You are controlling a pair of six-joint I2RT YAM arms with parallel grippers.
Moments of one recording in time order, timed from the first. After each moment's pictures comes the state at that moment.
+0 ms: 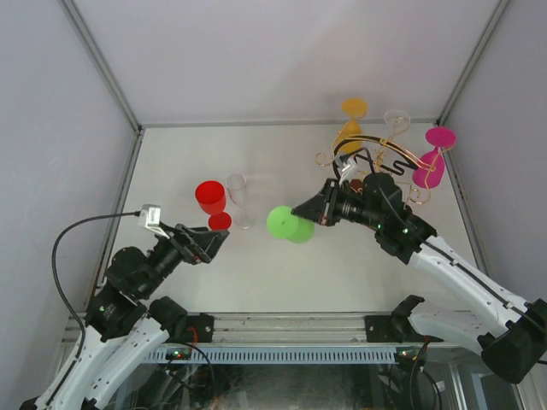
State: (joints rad) left arm -0.59 0.25 0.65 -0.53 -0.04 -0.66; right arm 0.64 1.03 0.95 -0.16 -0.44 0.82
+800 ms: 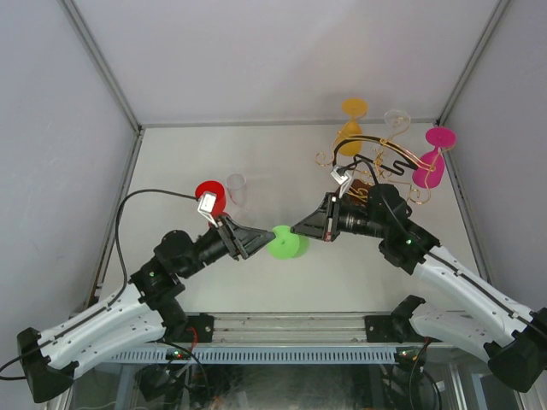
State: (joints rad) left arm -0.89 0.61 0.51 0.11 0.07 -0.95; right arm 0.68 0.93 0.80 -0.07 -0.58 0.83
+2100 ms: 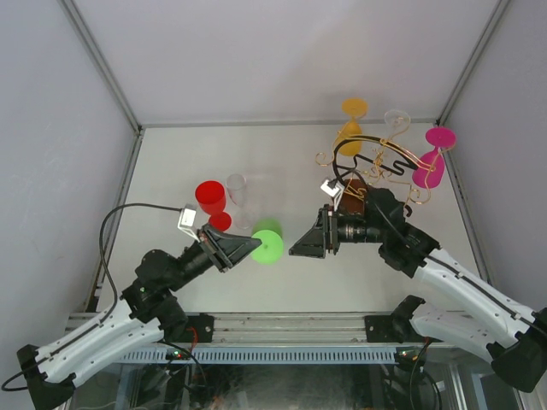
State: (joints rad) left arm -0.90 0.42 0.38 0.24 0.11 -0.90; right arm 0.70 0.91 0.78 -0.15 -0.72 0.74
